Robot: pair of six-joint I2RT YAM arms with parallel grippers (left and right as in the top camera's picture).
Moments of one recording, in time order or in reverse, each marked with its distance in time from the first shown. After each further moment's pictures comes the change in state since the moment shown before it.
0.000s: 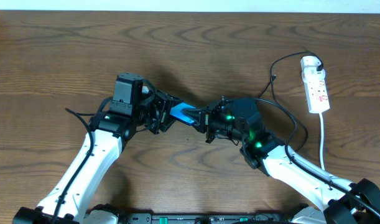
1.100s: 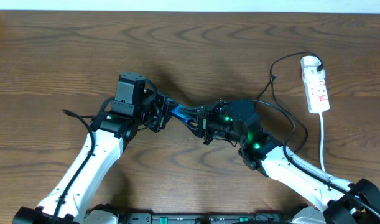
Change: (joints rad) left arm -0.013 0.000 0.003 0.009 -0.136 -0.067; right arm 0.019 0.002 0.000 -0.019 0.025 0.011
